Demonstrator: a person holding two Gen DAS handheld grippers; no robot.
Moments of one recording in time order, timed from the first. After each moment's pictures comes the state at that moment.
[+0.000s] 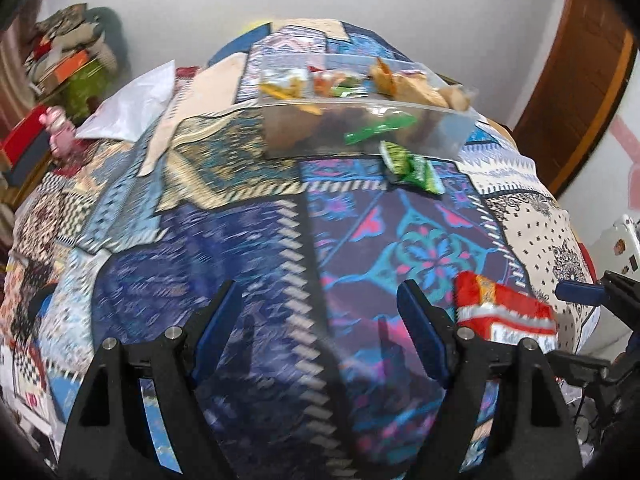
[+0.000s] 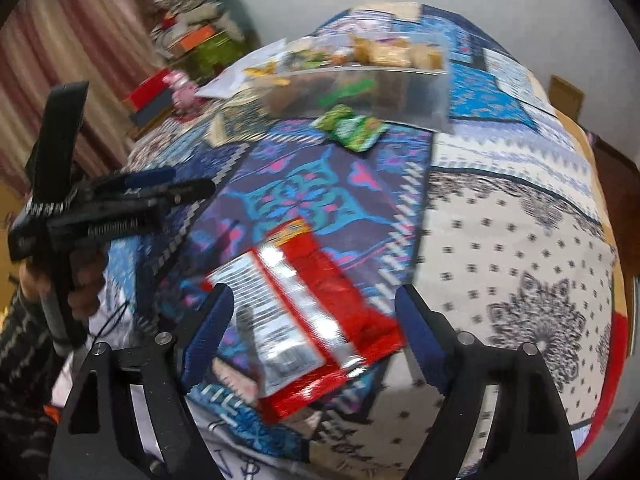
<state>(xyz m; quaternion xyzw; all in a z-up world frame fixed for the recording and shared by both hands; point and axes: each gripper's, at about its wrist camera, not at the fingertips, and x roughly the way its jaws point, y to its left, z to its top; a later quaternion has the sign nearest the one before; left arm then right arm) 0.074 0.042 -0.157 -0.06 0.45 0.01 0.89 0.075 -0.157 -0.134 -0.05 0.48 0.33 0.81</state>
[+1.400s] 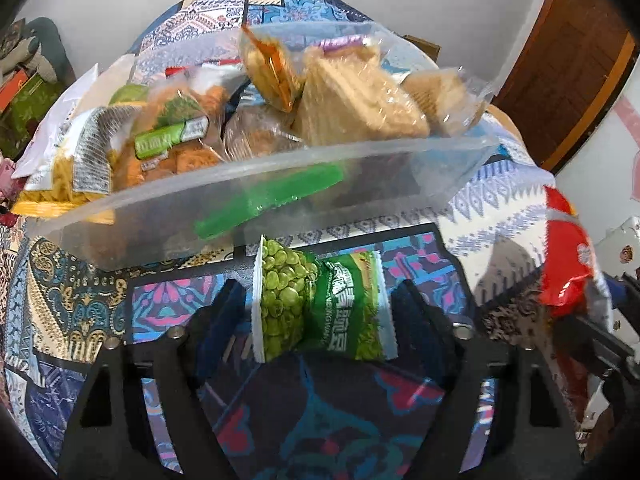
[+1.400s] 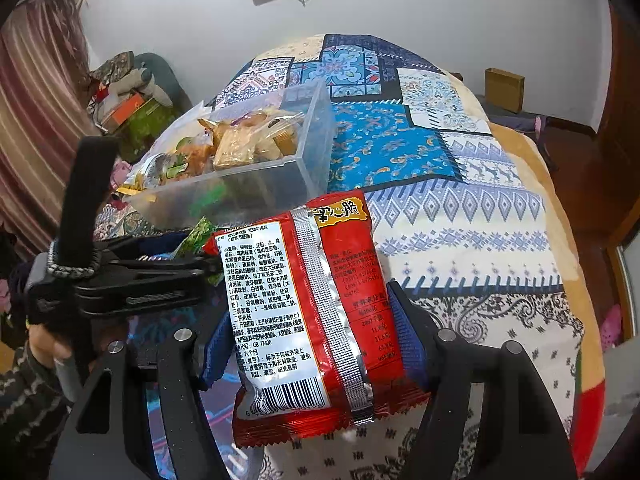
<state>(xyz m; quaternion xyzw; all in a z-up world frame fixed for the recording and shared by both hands) 0.259 -0.043 -0.202 -0.03 0.51 -0.04 0.86 0.186 -0.212 -0.131 0.04 0.44 0.22 0.87</state>
